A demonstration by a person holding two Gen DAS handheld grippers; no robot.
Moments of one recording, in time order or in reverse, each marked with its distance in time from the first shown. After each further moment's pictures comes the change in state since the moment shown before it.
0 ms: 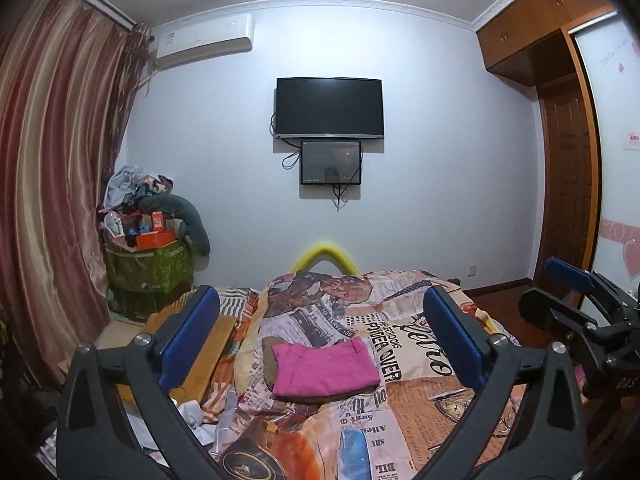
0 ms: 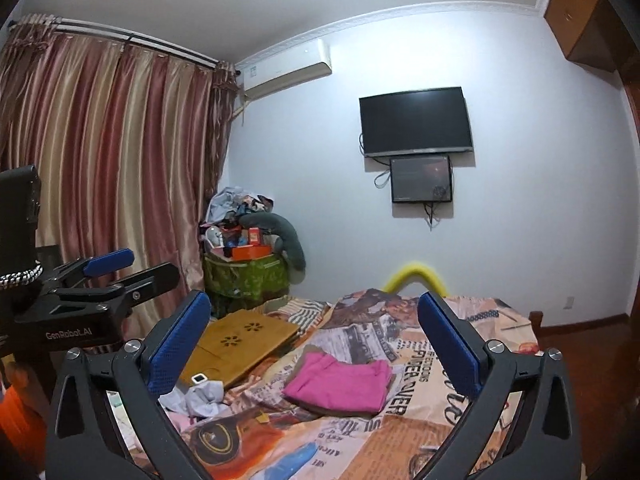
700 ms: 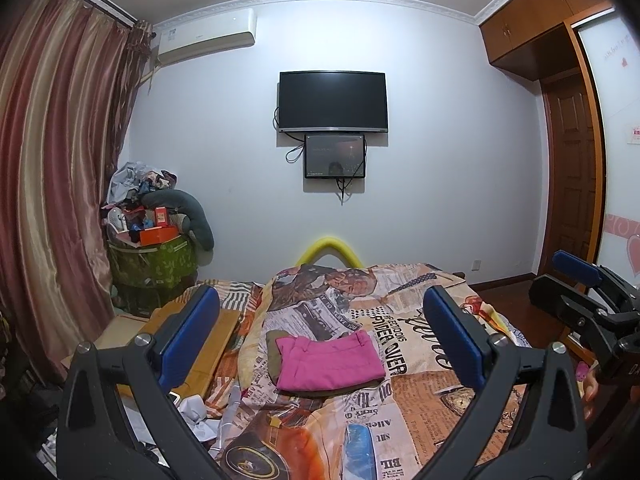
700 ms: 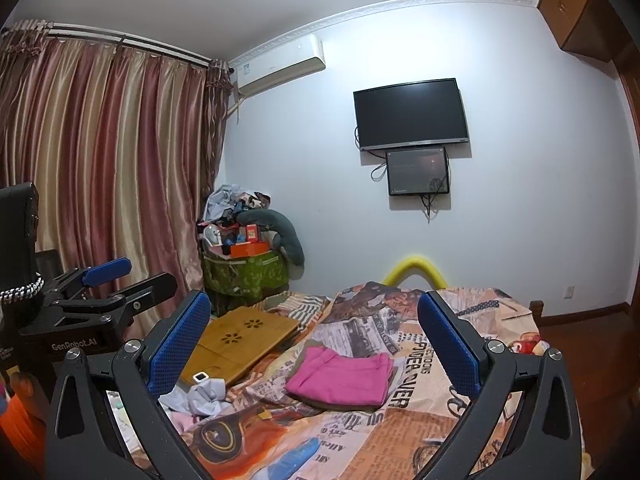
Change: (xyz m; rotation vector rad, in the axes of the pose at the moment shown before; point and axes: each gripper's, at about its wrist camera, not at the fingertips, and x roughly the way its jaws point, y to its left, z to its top) left arm 0.001 -0.002 -0.008 0.008 0.019 0.012; right arm -0.013 -0.001 -0.006 0.010 0.005 -0.011
